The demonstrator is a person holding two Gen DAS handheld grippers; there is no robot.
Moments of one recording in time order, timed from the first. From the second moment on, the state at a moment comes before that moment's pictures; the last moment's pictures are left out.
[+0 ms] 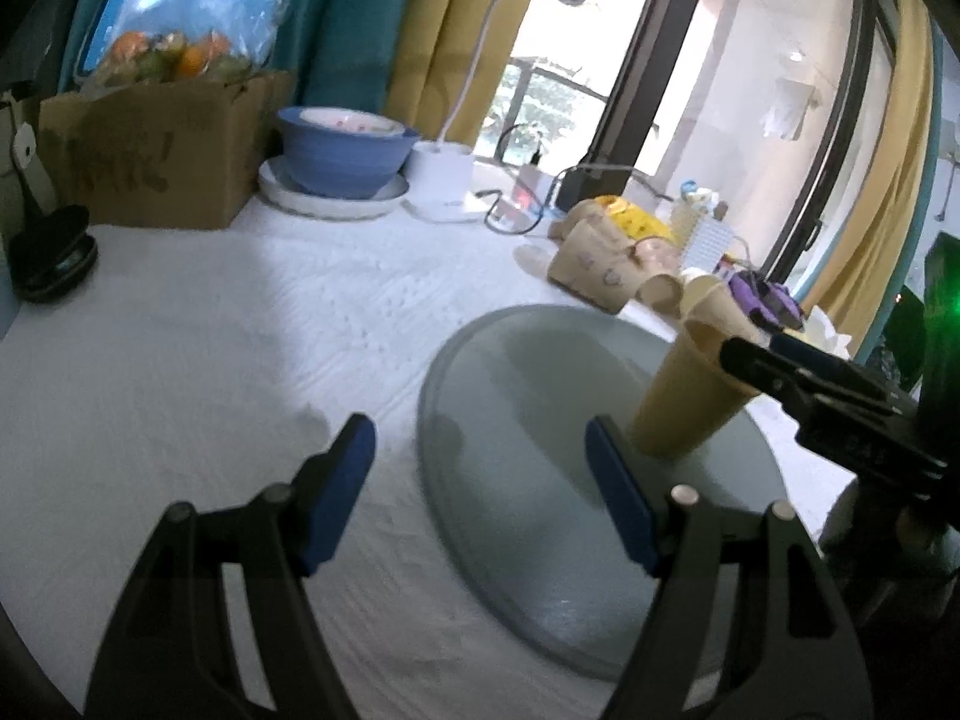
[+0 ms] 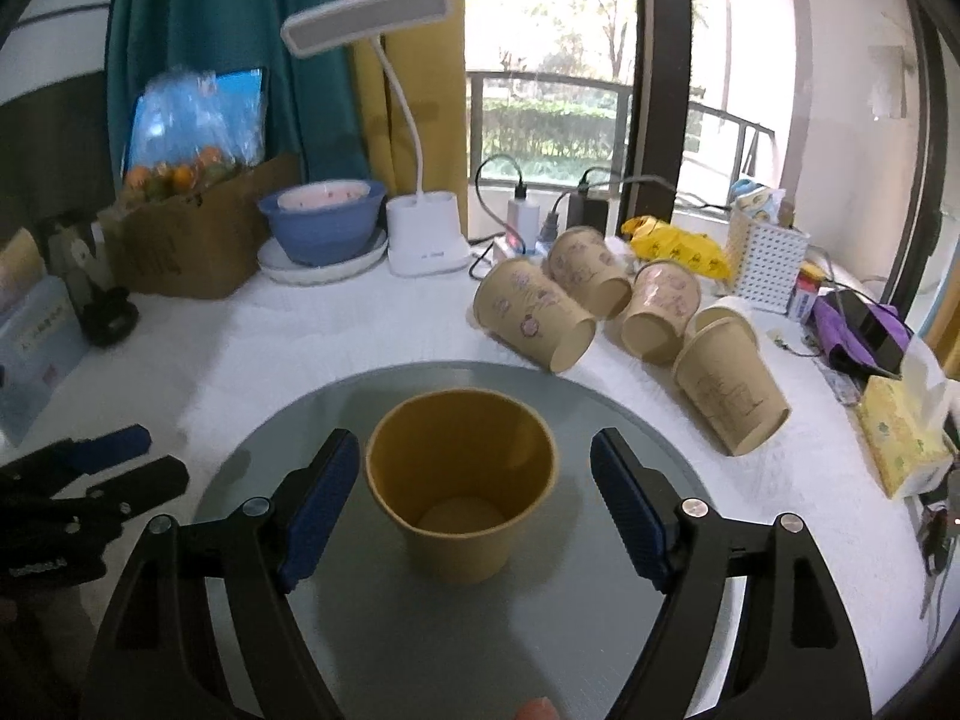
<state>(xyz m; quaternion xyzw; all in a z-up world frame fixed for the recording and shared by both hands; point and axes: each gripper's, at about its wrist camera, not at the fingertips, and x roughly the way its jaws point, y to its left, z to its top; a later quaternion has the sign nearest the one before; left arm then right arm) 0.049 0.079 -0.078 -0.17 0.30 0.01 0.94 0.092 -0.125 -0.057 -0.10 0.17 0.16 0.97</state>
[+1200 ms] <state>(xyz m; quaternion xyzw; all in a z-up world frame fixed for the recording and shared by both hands) -0.012 -0.019 0.058 -0.02 0.11 0.01 0.99 -0.038 -0.217 0.021 -0.04 0.03 0.14 0.99</state>
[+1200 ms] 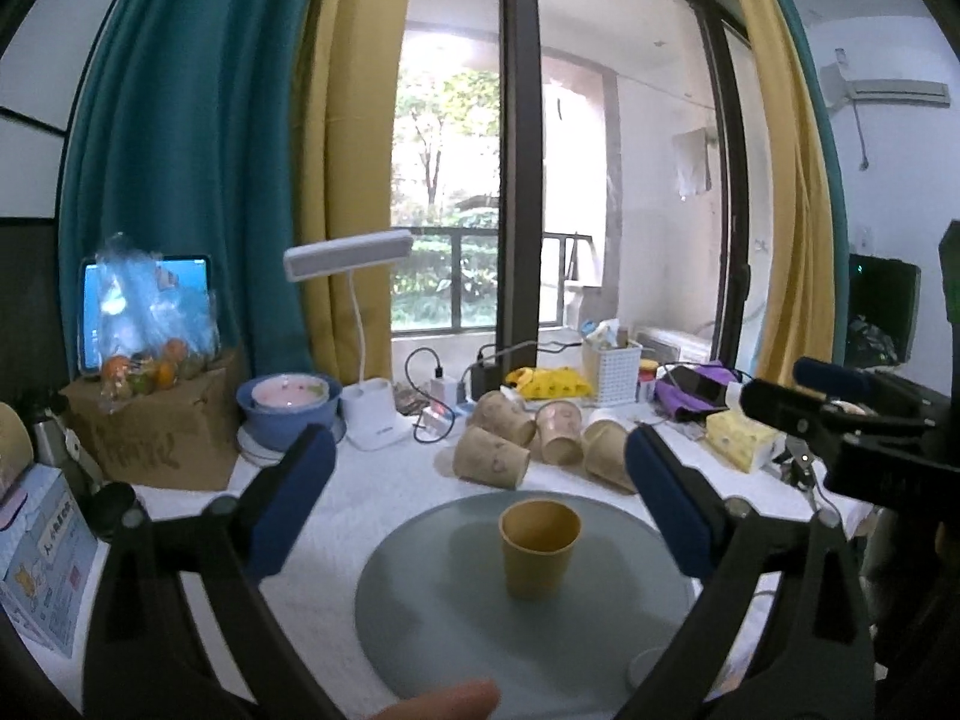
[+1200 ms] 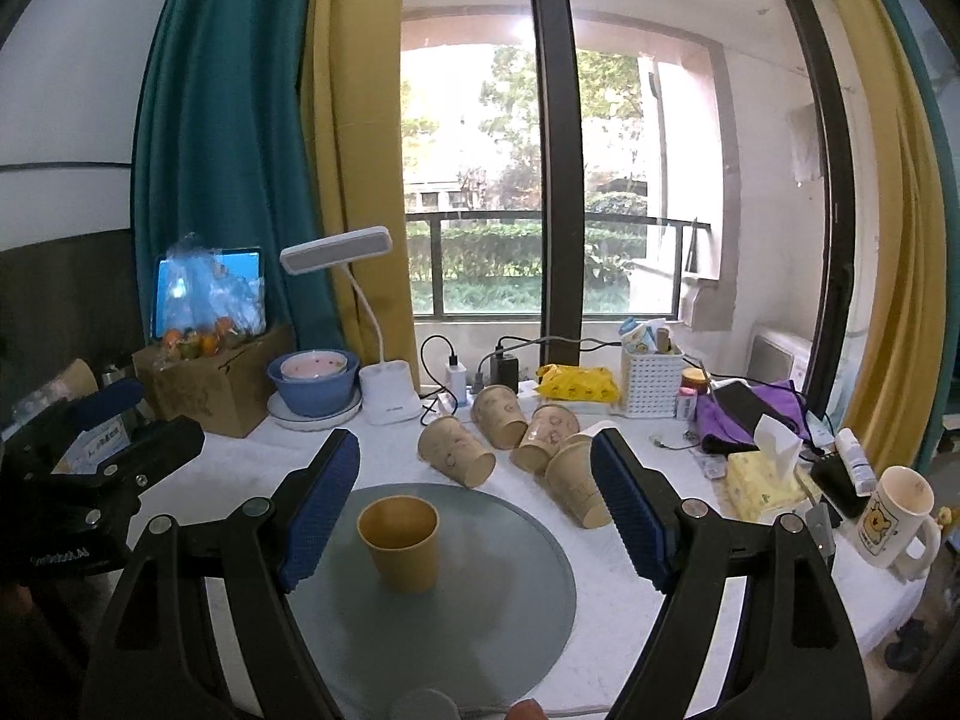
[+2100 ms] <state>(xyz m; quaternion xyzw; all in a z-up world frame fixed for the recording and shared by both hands) -0.020 -0.016 0.052 -0.04 0.11 -0.02 0.99 -0.030 -0.217 0.017 -0.04 0.04 0.14 0.99</state>
